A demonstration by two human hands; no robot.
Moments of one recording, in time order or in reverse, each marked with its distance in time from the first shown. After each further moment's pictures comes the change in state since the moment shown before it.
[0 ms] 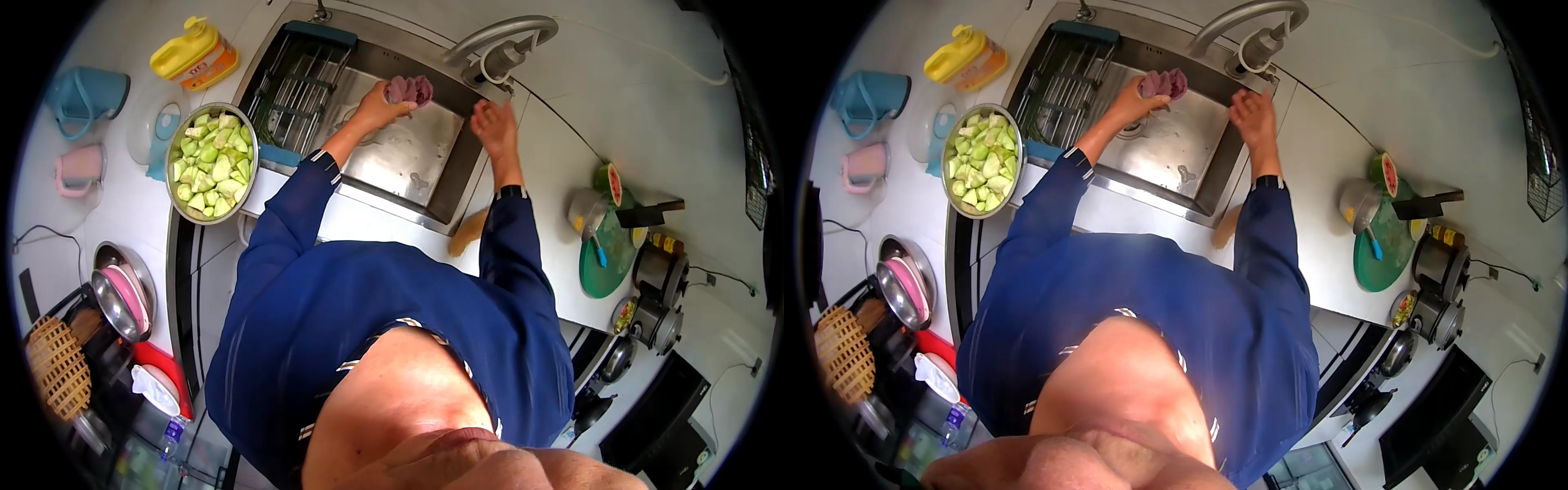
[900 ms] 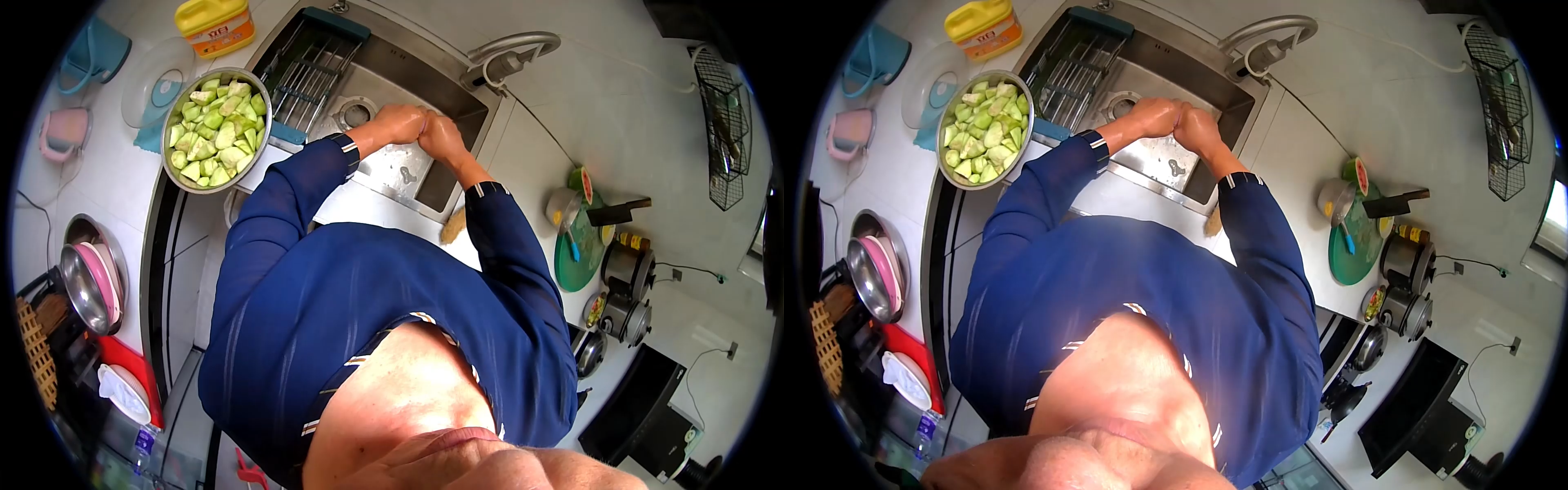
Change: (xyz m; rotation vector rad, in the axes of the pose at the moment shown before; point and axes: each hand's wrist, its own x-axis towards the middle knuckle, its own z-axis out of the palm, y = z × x) left_hand -0.059 0.021 0.011 0.735 -0.175 0.409; right_hand -0.081 0.089 0.111 -1.971 -0.248 -0.642
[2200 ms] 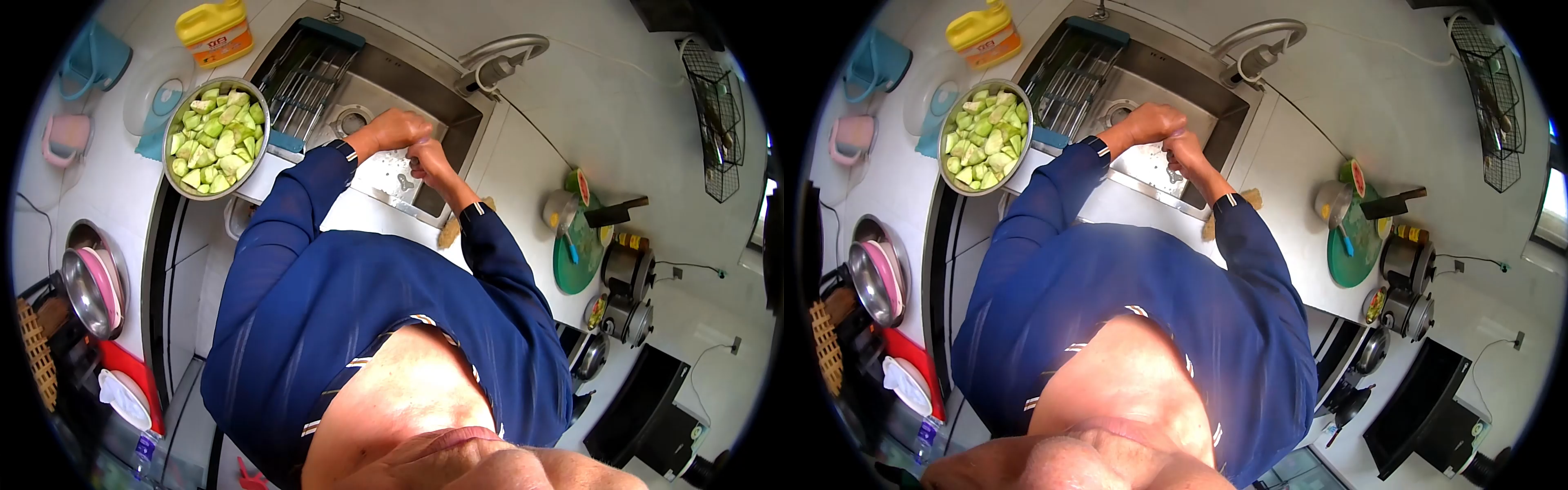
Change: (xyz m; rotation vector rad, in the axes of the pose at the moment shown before) left_hand 0.002 -0.014 0.007 0.110 0.331 0.629; right_hand -0.029 -0.029 -0.001 1.273 -0.245 0.774
